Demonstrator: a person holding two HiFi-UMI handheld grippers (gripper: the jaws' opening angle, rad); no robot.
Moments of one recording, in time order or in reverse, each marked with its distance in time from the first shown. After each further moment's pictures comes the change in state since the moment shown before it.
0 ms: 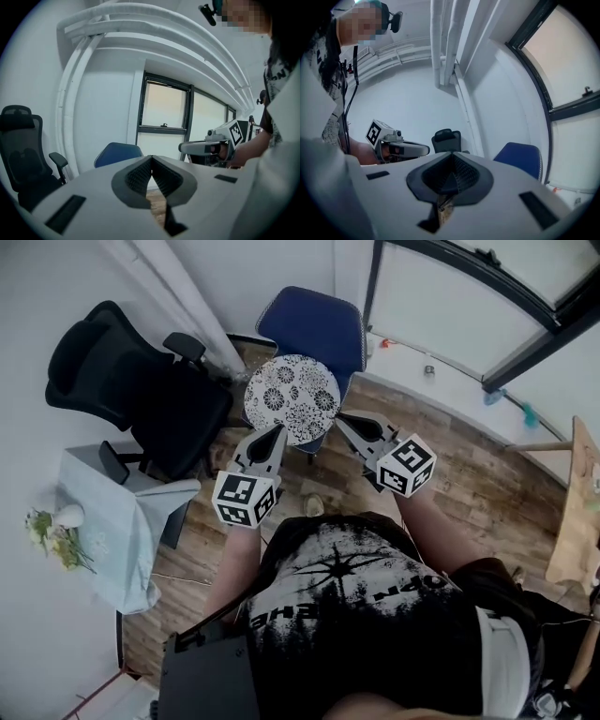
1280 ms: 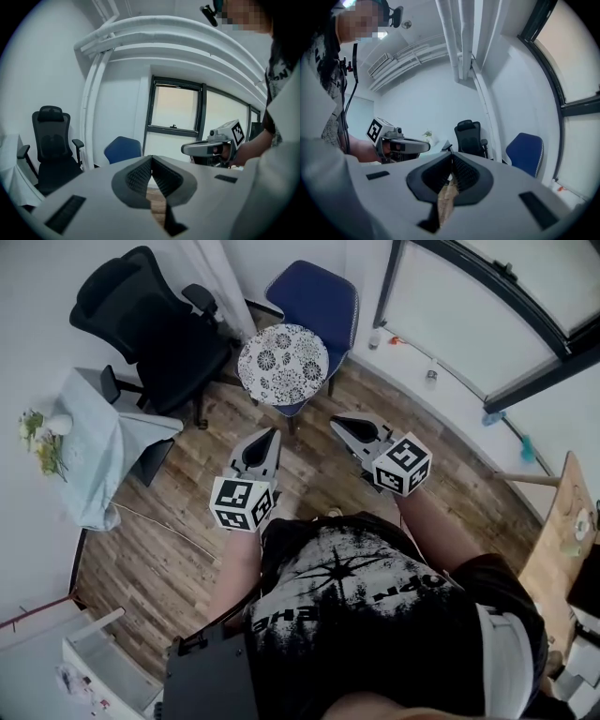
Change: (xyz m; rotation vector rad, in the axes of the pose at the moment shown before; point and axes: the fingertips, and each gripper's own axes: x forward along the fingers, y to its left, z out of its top) left arm -0.042 -0.185 -0.041 -0.103 -0.037 0.294; right arm -0.166 0.028 -0.026 -0.036 0.126 0.276
